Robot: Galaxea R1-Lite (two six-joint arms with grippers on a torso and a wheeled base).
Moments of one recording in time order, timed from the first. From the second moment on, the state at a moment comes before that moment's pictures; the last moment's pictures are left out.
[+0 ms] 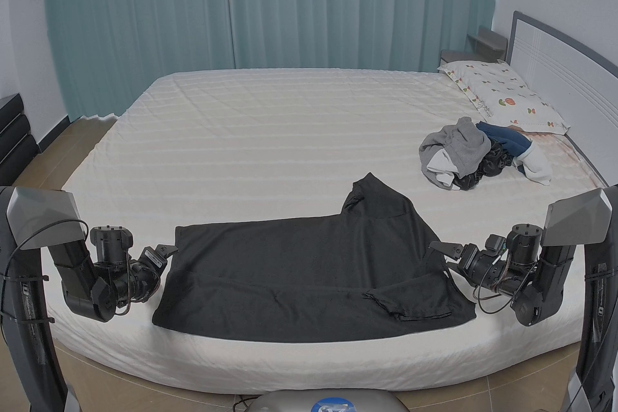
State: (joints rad) left arm 0.05 2.31 -0.57 -1.13 -0.13 -0.94; right arm 0.06 2.42 -0.54 -1.55 0.47 0.78
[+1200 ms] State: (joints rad) left arm 0.05 2.31 -0.57 -1.13 -0.12 -0.94; right arm 0.06 2.57 -0.57 -1.55 0.44 0.55
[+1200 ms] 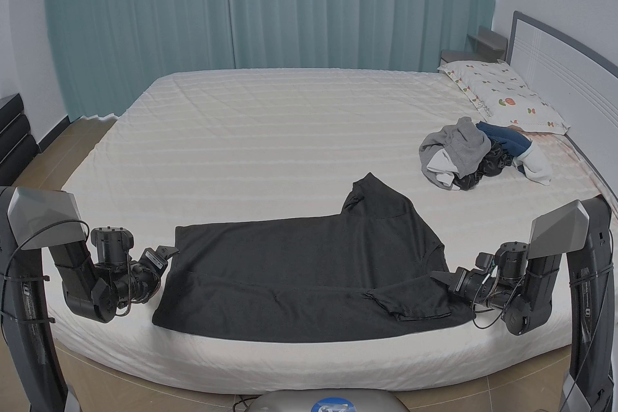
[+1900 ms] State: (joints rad) left arm 0.05 2.31 -0.57 -1.13 -0.12 -0.94; right arm 0.06 2.55 -0.63 -1.55 0.36 0.61
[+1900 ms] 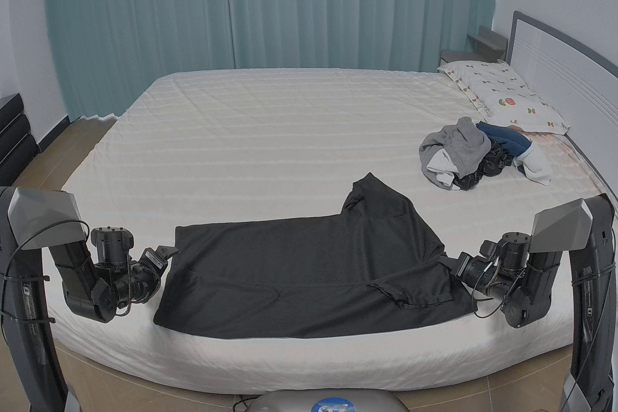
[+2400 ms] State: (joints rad) left arm 0.03 2.29 -0.58 -1.13 -0.15 -0.94; right arm 0.06 2.56 -0.63 -1.55 0.36 0.61
